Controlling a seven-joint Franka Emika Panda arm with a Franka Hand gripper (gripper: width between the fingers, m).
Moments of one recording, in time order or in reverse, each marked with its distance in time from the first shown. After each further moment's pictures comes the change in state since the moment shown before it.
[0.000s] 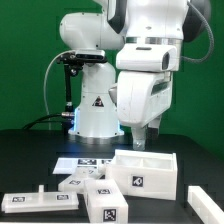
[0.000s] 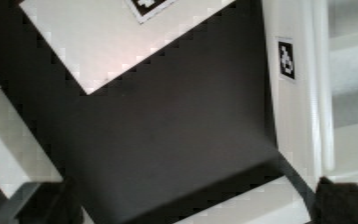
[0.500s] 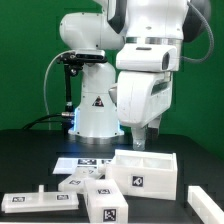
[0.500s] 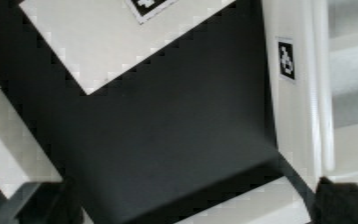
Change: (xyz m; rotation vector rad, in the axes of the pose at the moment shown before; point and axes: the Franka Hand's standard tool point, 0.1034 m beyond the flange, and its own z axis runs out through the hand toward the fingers) arm -0.001 0.001 0.000 0.000 -0.001 0.002
